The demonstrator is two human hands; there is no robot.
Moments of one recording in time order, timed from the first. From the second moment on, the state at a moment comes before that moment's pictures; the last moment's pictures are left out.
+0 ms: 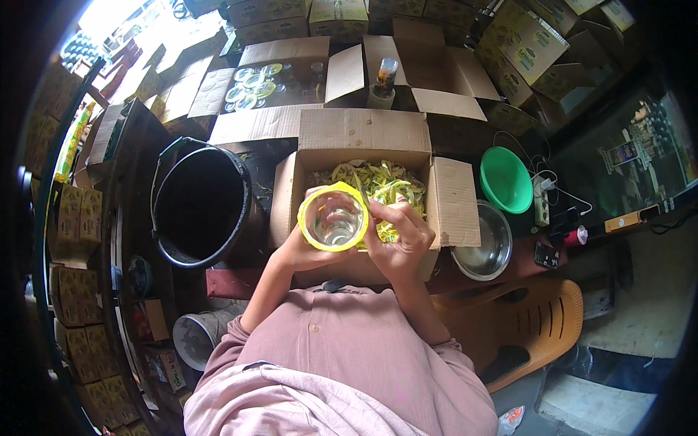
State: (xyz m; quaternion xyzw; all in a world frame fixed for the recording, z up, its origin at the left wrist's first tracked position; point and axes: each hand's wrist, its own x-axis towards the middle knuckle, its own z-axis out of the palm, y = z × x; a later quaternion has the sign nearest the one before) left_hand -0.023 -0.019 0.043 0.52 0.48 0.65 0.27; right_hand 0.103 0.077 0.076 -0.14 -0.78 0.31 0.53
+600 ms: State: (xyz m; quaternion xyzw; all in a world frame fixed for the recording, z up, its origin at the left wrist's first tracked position) left_hand -0.018 -0.017 0.030 0.50 0.51 0.66 0.22; right_hand 0.101 0.065 0.062 -0.19 -0.78 0.27 0.53
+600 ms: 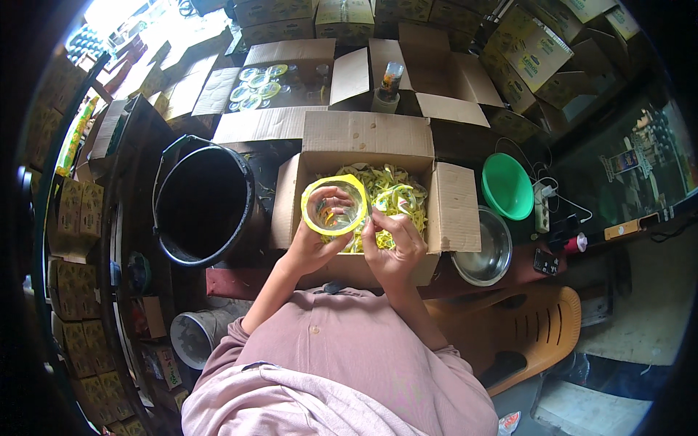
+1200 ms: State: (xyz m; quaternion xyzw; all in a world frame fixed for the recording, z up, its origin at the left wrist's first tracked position) left_hand -0.029 -0.021 0.038 0.57 0.45 0.60 0.32; right_hand 0.106 0.086 0.063 -0.11 -0.80 0.33 0.49
